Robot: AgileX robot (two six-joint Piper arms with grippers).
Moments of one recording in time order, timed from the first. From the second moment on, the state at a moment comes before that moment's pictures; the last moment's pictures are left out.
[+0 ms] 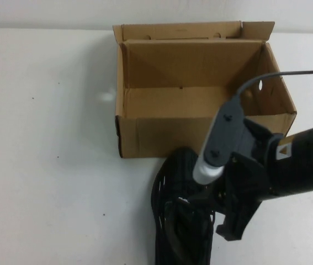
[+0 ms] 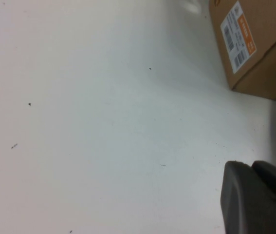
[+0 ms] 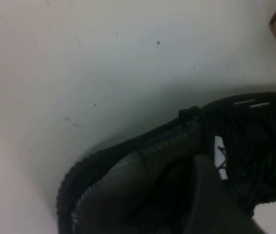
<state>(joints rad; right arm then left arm) 0.66 1.30 -0.98 0.50 0.73 -0.82 -0.18 0.22 -0.41 -0.10 0.79 -0.23</state>
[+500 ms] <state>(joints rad) 0.72 1.60 -1.09 0.29 0.70 -0.72 -0.18 0.22 -0.41 -0.11 0.79 -0.23</state>
